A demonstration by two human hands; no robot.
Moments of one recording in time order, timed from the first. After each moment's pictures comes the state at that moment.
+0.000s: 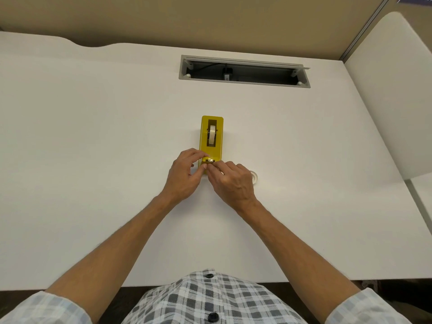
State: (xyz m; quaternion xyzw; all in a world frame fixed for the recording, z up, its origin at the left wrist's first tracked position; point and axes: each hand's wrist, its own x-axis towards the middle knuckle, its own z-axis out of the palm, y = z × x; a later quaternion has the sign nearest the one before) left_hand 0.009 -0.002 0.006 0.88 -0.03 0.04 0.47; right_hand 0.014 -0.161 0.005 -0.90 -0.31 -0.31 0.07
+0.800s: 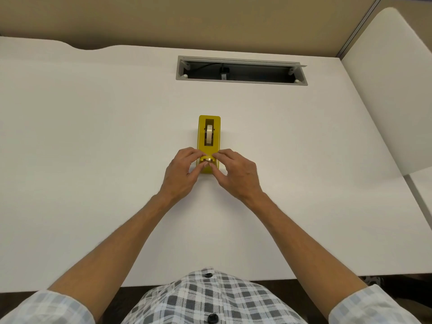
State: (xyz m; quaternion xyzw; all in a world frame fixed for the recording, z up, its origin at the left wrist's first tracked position) left_hand 0.013 0.003 0.002 0.90 -0.07 0.07 0.42; right_hand 0.024 -0.175 0.021 -0.93 -0.22 -0.19 0.23
